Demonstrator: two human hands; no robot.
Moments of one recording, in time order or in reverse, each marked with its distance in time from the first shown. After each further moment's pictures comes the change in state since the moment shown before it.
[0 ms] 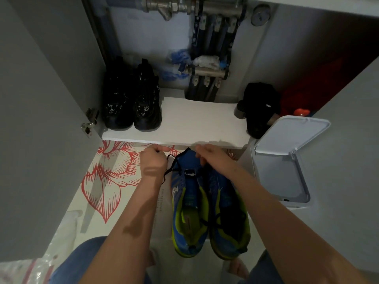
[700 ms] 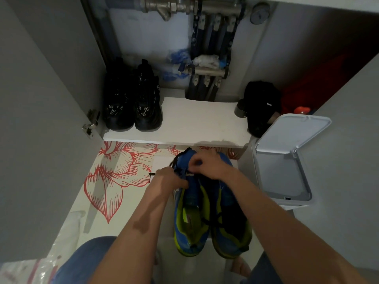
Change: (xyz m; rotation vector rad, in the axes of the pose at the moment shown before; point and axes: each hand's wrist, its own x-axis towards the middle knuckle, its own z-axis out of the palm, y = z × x) left_hand -0.016 -0.013 0.013 0.675 -0.528 -0.105; right_hand 0.005 0.003 0.015 -0.507 -0.072 -0.147
